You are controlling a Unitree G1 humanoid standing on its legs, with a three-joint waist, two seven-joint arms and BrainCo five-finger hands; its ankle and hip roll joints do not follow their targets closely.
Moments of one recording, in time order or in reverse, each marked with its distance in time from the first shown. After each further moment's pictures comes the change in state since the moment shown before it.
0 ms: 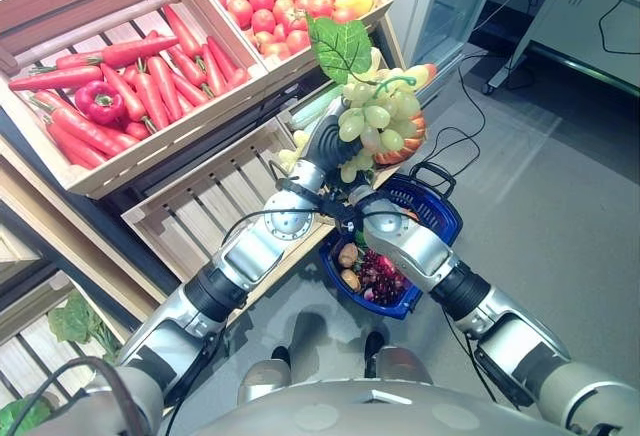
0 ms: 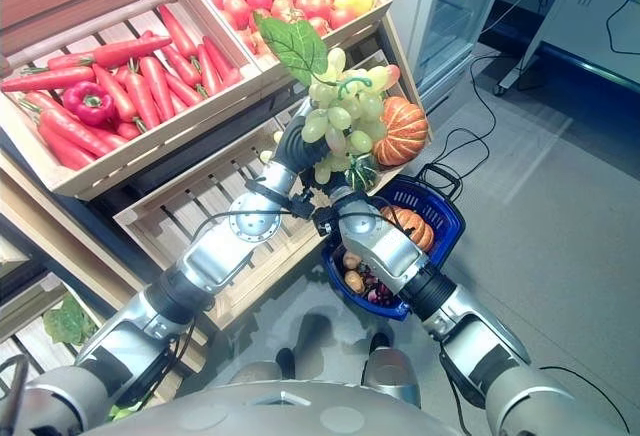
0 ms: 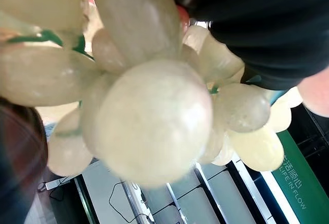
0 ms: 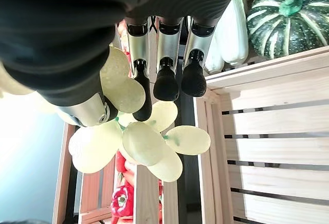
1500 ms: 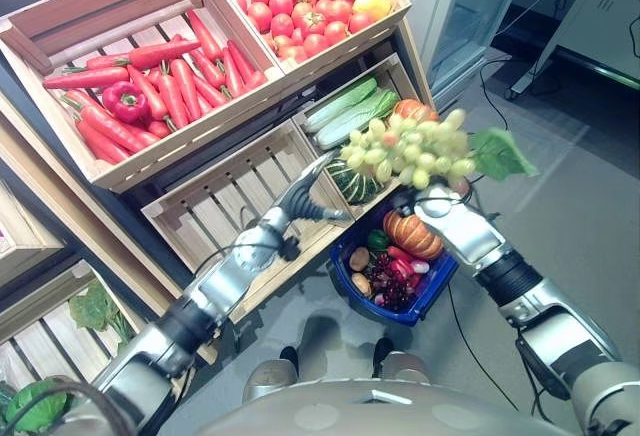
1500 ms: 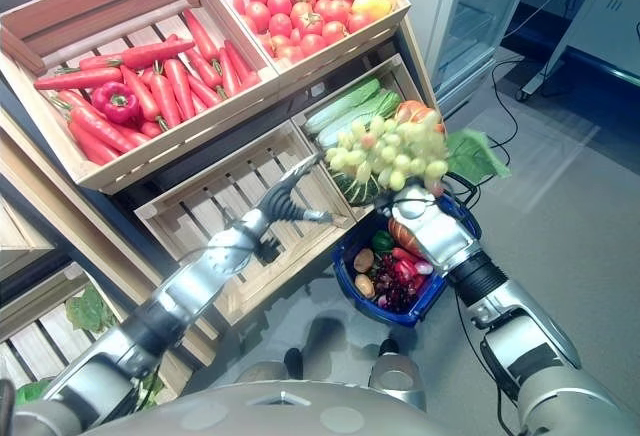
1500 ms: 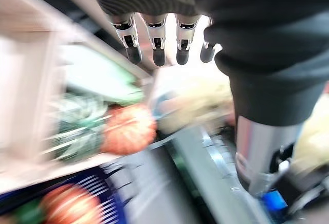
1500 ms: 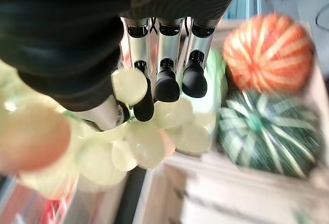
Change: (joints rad) left arm 0.382 0.198 0.058 0.246 0.058 -0.042 -0.247; right arm 0.002 -0.262 -0.283 0.042 -0.239 0.063 0.033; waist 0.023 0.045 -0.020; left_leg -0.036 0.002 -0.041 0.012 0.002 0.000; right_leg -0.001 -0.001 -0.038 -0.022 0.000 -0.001
